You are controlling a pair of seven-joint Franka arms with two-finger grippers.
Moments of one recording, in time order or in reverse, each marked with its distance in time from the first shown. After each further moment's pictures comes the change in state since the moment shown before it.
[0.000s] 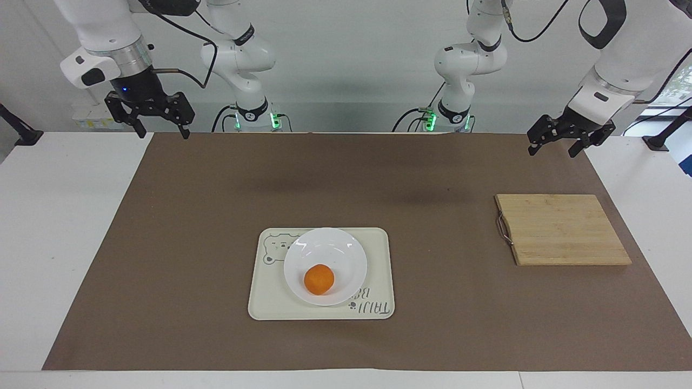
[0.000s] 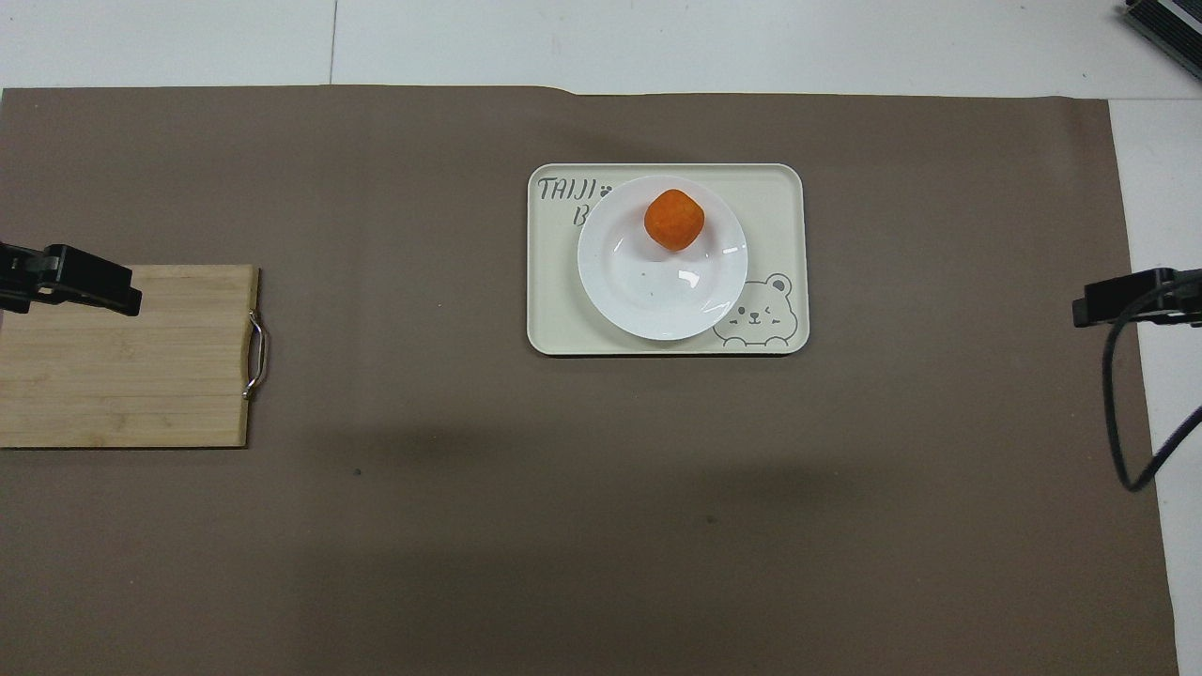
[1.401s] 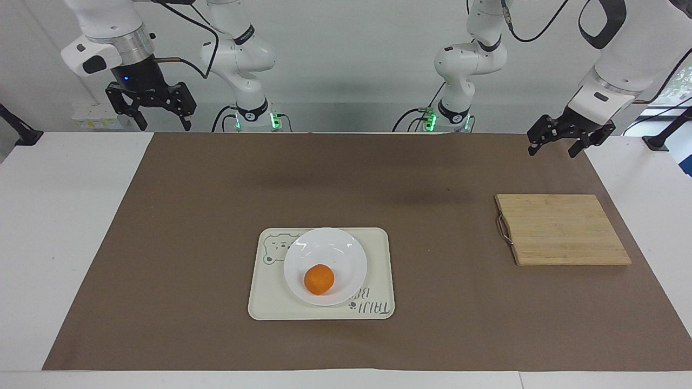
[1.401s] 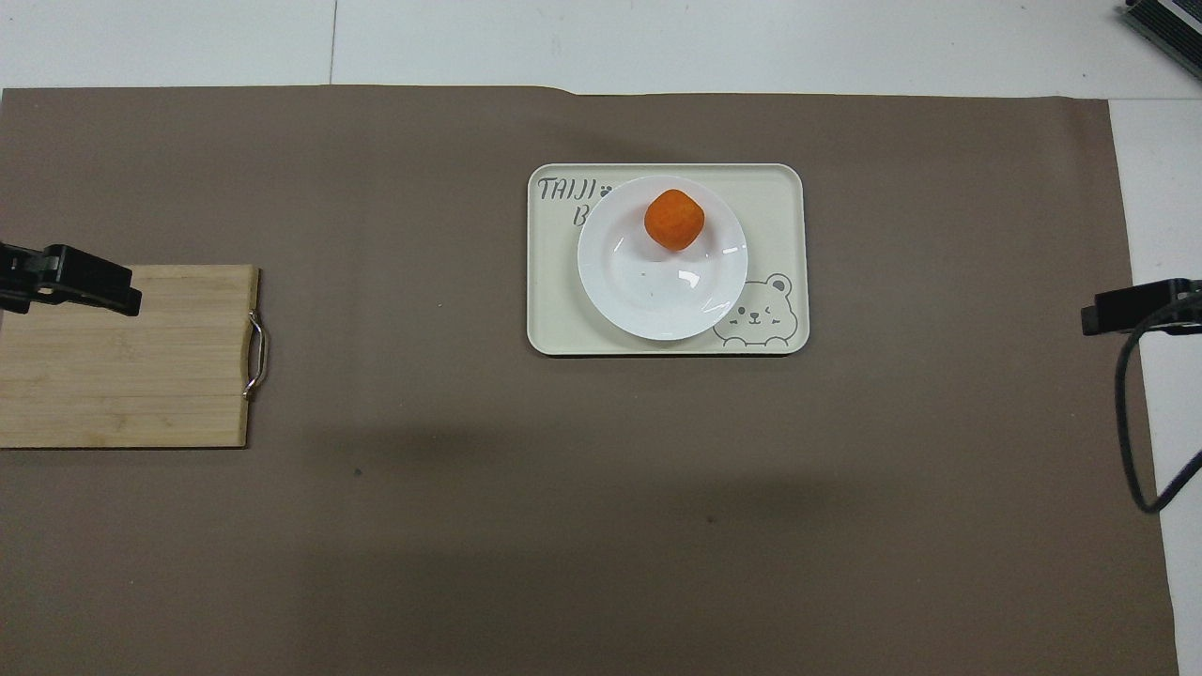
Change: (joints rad) left arm 0.000 0.000 0.000 0.000 0.000 0.000 0.000; right arm 0.000 -0.023 0.005 -0.002 0.000 -0.006 -0.002
